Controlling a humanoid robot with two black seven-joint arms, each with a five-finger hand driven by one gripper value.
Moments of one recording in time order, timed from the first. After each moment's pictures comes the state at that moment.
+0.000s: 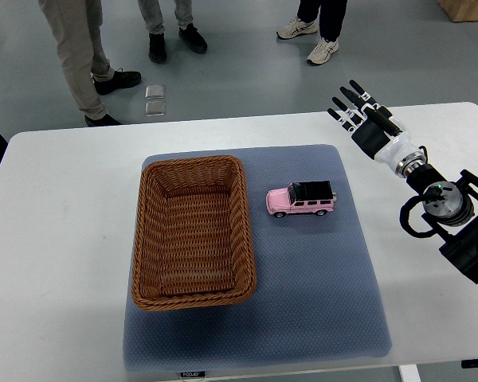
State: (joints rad) left arm 0.00 0.00 -0.08 -0.17 0.11 -0.11 0.02; right arm 0.68 -0.19 0.91 0.59 0.05 0.42 0.14
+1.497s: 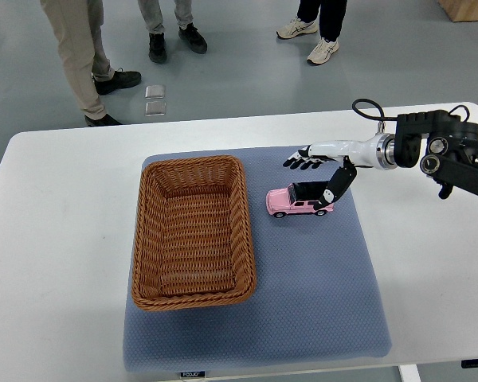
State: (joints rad) left arm 0.00 0.00 -0.09 -0.18 0.11 -0.12 0.02; right arm 1.02 -0.52 0.22 1.11 -1.13 0.33 -0.02
